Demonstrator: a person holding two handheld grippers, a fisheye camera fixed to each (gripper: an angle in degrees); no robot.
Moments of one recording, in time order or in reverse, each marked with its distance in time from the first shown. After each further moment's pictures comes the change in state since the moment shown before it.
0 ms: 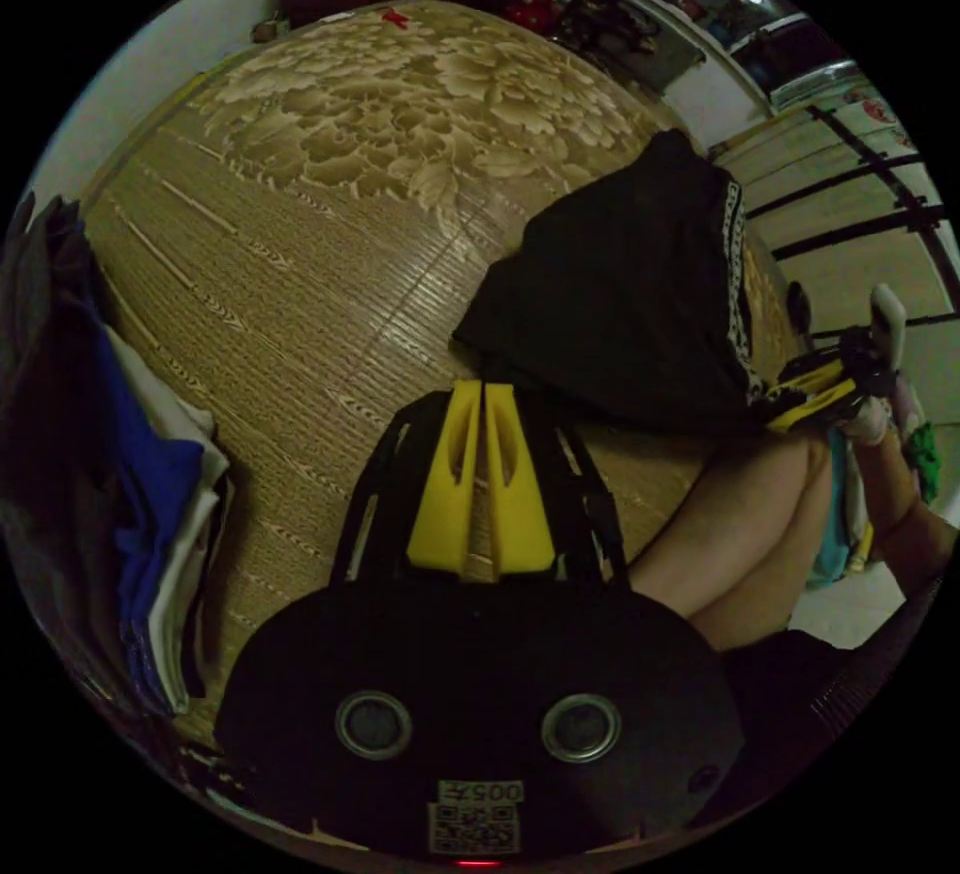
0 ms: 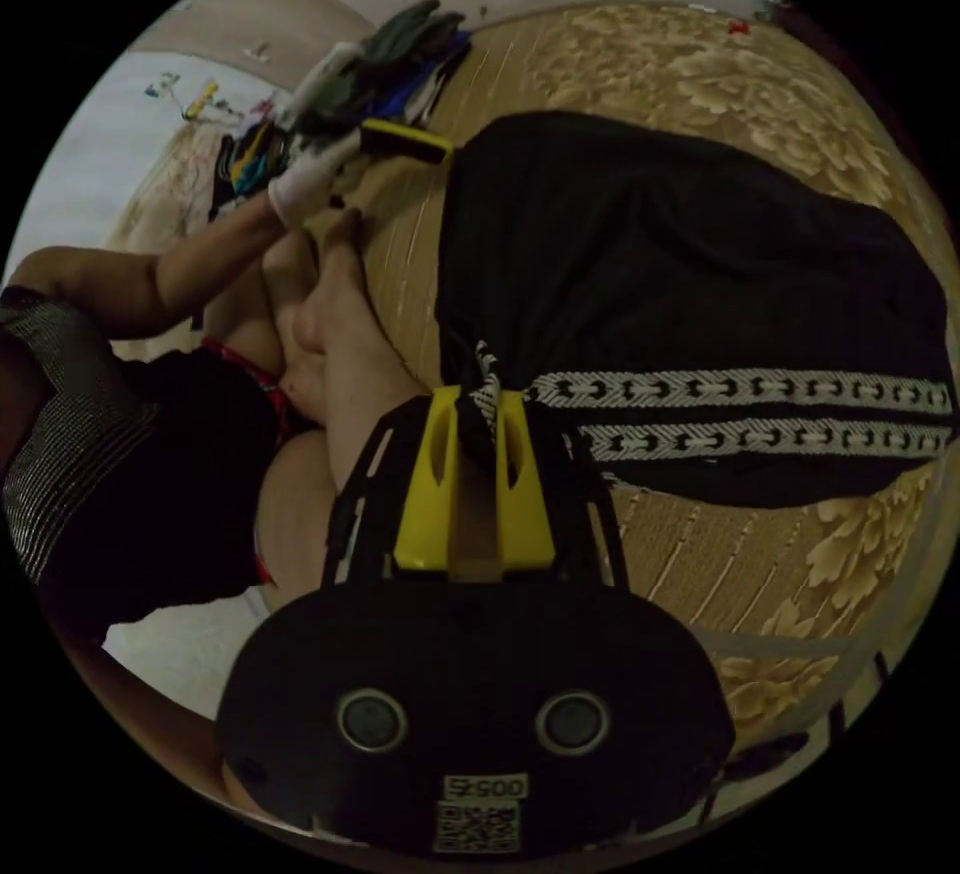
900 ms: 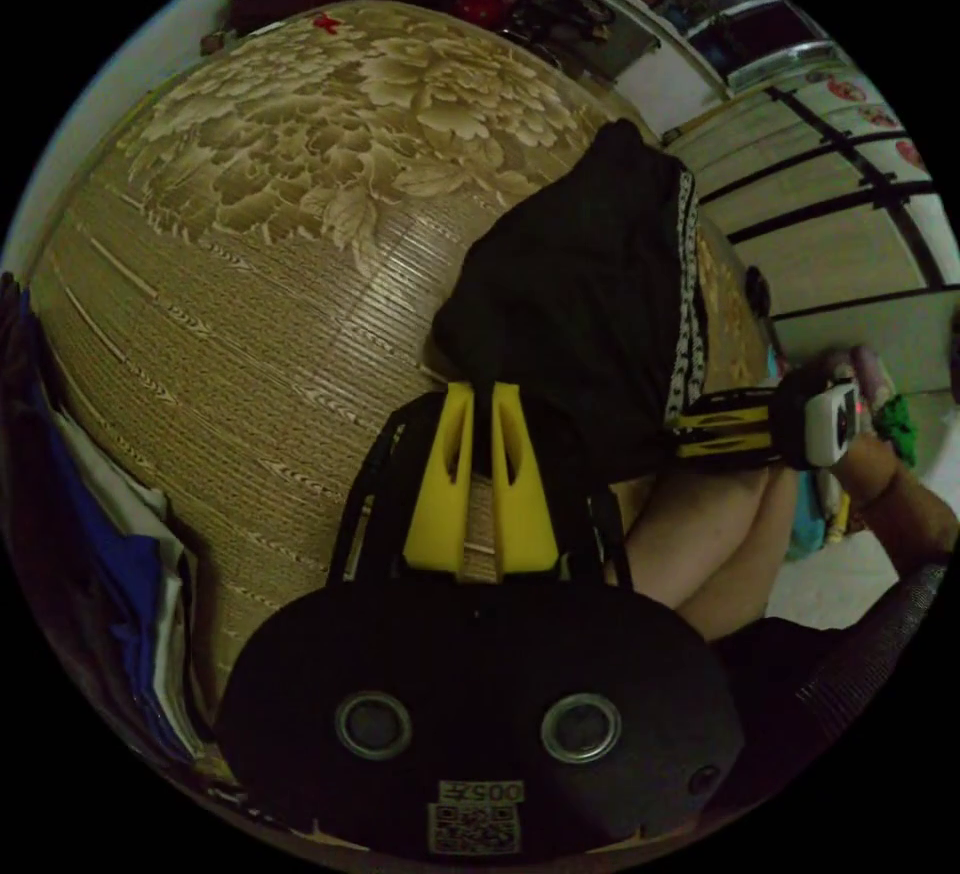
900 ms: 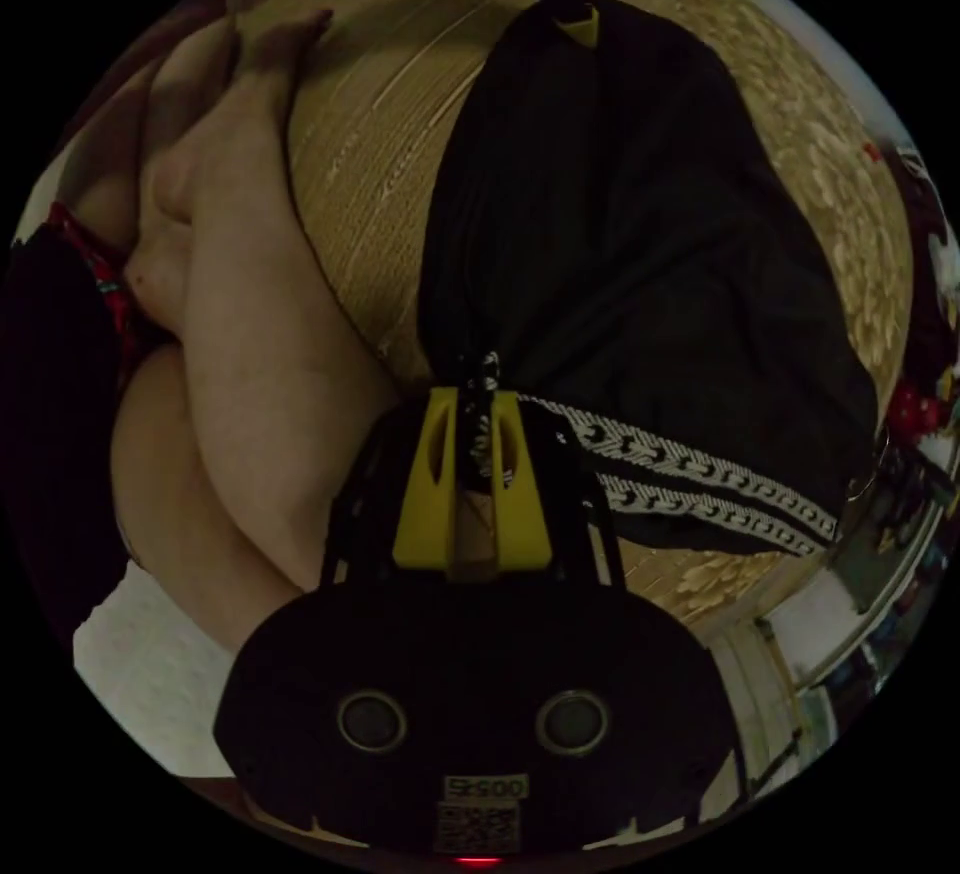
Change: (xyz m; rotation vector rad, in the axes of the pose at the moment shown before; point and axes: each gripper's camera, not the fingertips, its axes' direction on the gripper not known) left arm 0.009 -0.085 -0.043 0.051 0.157 0.082; right arm -0.038 0.012 0.057 -0.328 0.455 -0.199
